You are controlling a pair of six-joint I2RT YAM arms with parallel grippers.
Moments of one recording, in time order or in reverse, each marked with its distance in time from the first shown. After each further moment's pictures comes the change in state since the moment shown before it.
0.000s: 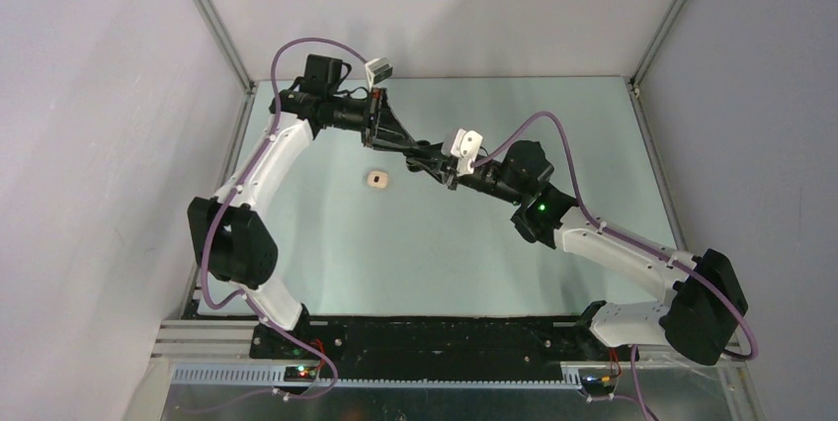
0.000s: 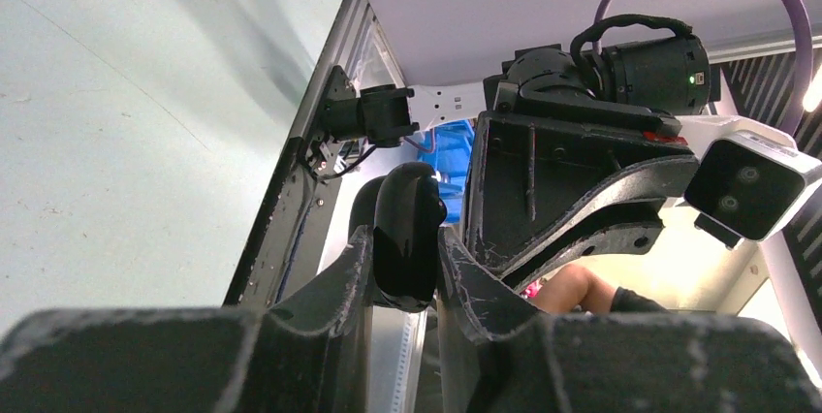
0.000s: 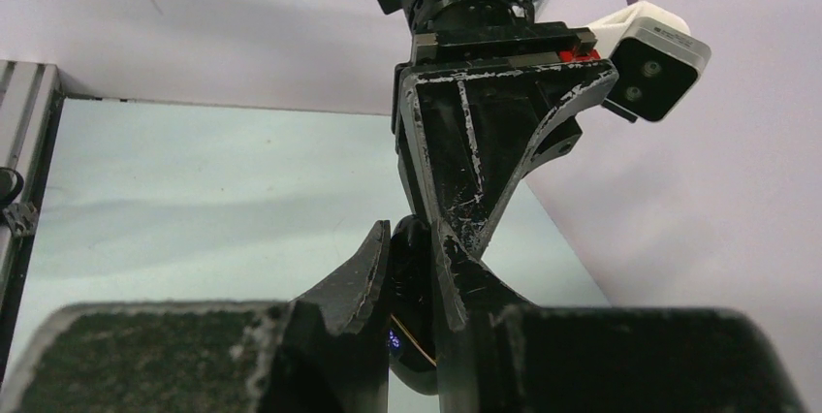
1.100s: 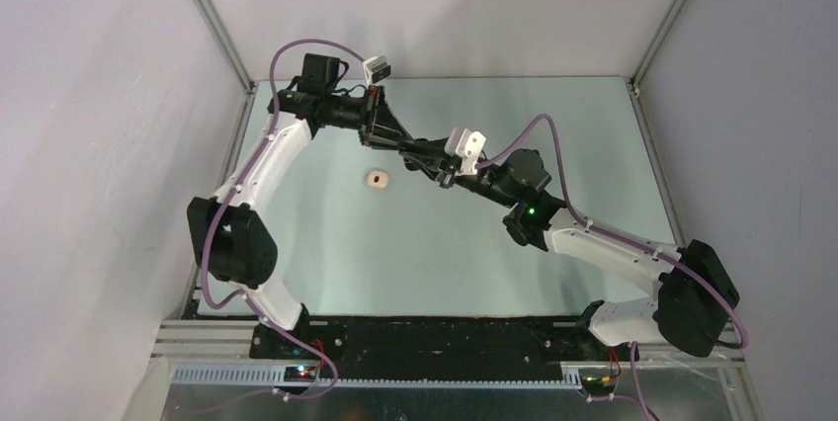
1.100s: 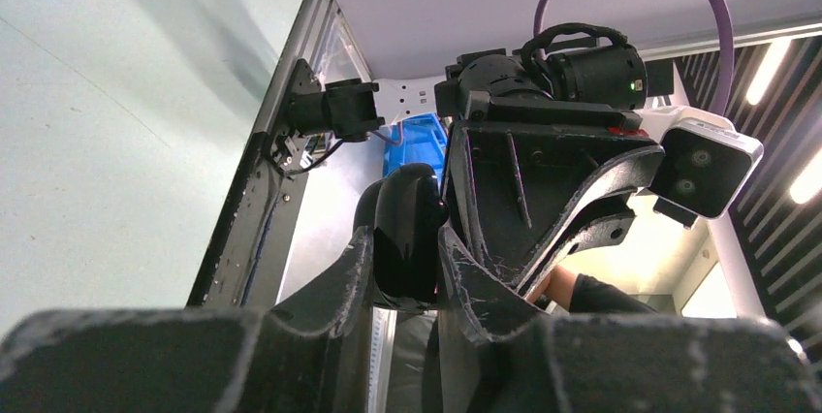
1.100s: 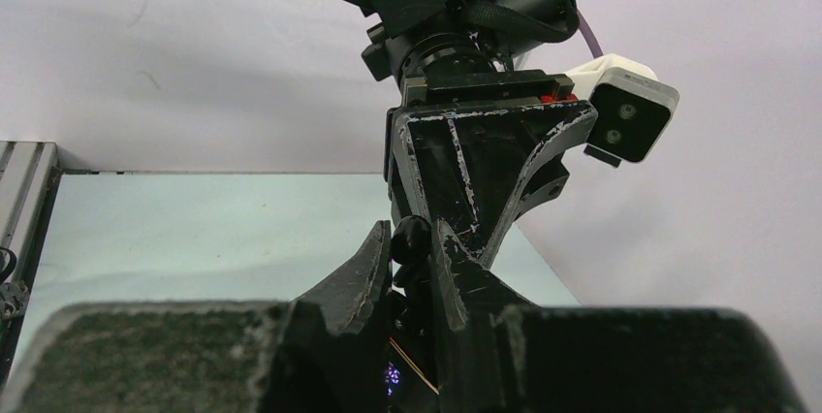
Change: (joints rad) left arm 0.008 0.000 -0.001 0.028 0.070 -0.072; right arm 0.027 0.050 -0.036 0.240 0.051 0.092
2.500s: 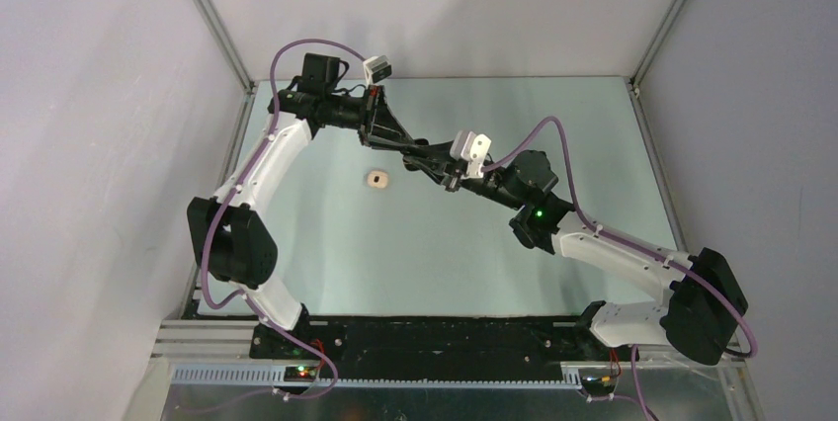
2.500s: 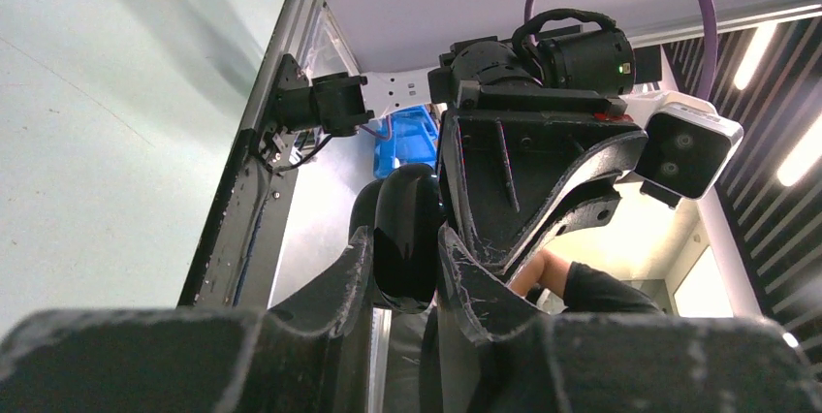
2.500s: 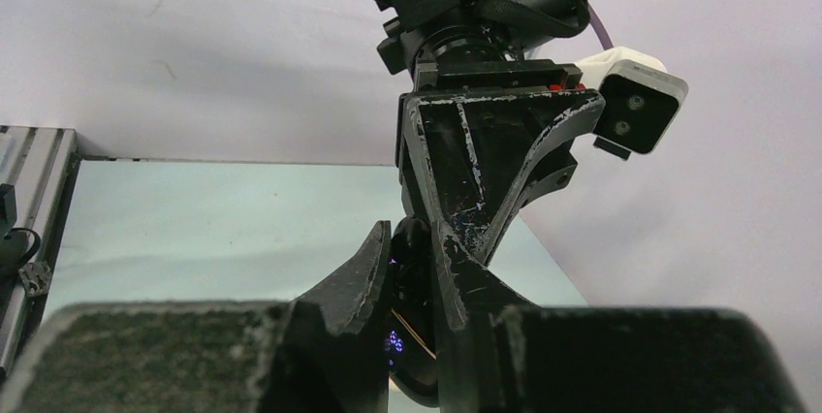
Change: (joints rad) left arm 0.002 0.000 0.000 0.007 0.033 -0.002; right arm 0.000 -0.052 -0.016 -0.055 -0.026 -0.006
